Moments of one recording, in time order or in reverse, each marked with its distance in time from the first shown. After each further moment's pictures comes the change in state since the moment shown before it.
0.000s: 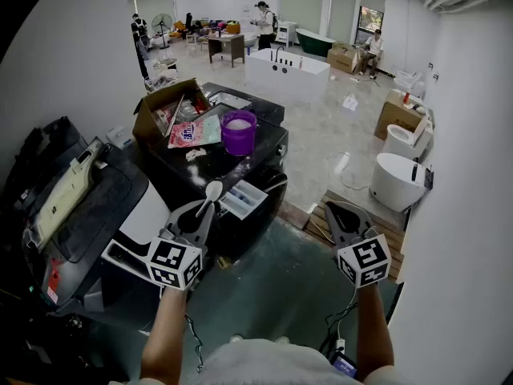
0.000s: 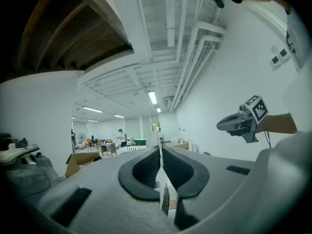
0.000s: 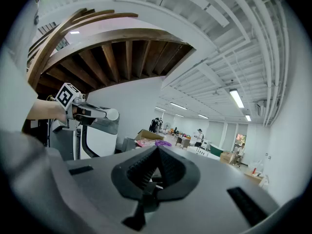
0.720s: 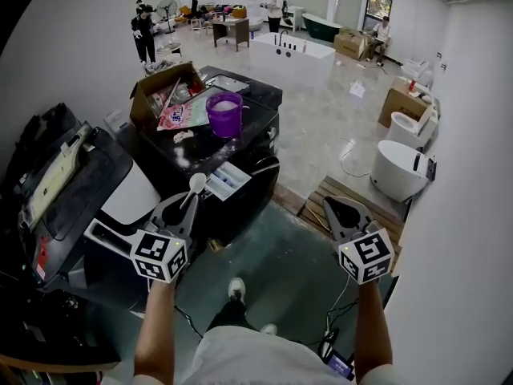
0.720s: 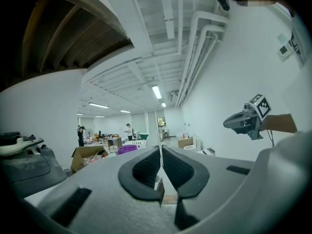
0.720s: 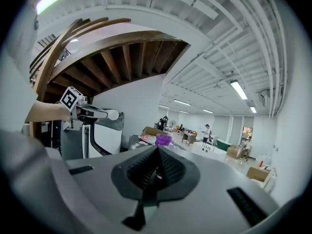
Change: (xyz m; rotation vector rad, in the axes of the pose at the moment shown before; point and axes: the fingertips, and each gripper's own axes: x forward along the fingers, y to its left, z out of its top) left arm 0.017 -0.055 -0.015 -0.016 0.067 0.076; right arm -0.047 -0.054 -0.049 0.052 0.019 0.080
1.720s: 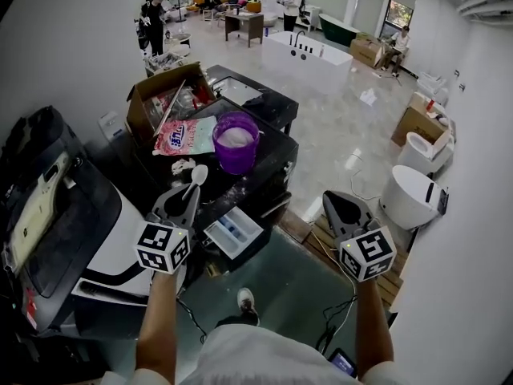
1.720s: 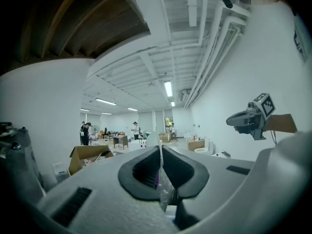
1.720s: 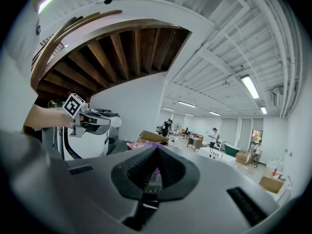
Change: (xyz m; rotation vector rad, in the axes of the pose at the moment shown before) left arm 0.203 0.176 -0.014 -0.061 0.003 0.067; right arm 0.258 -0.096 0.032 -0.012 -0.038 0.070
